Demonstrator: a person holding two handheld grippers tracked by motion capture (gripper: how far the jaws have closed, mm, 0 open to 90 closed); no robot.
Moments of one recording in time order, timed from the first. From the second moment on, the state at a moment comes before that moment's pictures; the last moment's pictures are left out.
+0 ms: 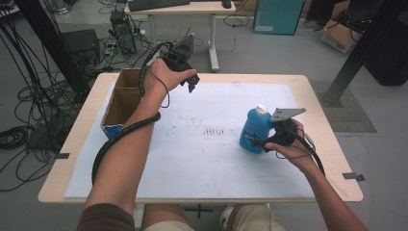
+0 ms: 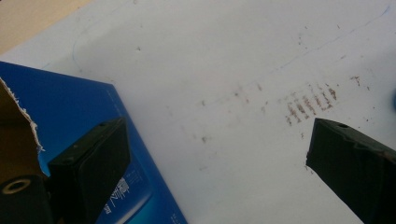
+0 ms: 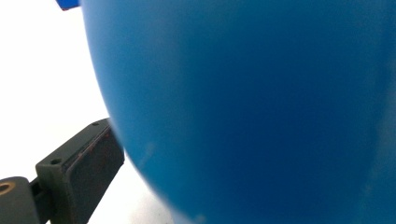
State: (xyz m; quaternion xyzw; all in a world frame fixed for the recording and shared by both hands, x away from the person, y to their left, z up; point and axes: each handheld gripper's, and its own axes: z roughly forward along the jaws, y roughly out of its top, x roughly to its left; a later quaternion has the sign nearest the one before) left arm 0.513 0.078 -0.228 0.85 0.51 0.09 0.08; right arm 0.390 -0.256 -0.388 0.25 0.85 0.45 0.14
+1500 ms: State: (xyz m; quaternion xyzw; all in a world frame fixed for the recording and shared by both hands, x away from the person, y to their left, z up) left arm 0.513 0.082 -0.227 0.85 0.52 0.10 0.08; right arm 0.393 -0.255 -0.391 0.25 0.85 0.45 0.14
